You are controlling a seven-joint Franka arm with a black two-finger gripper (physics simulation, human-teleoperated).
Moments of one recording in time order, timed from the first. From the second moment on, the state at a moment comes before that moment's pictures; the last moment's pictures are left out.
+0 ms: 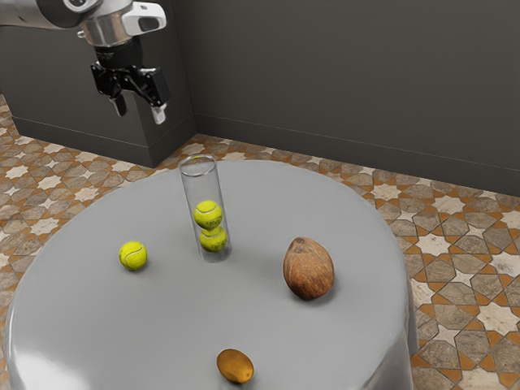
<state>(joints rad) -0.13 -0.01 0.16 -1.53 0.01 1.60 0.03</state>
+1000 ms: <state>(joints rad) 0.13 -0.24 0.07 -2.36 0.05 2.13 0.04</state>
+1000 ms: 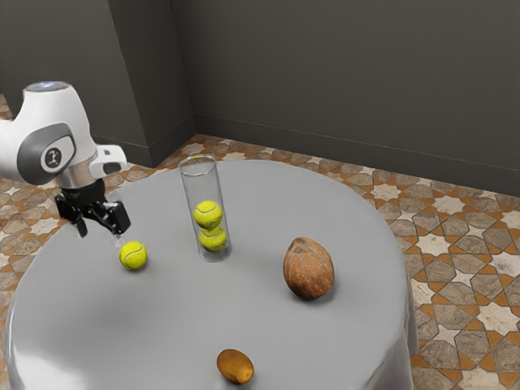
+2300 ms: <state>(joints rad) 0.21 0.34 0.07 -2.13 -0.02 2.53 0.18</state>
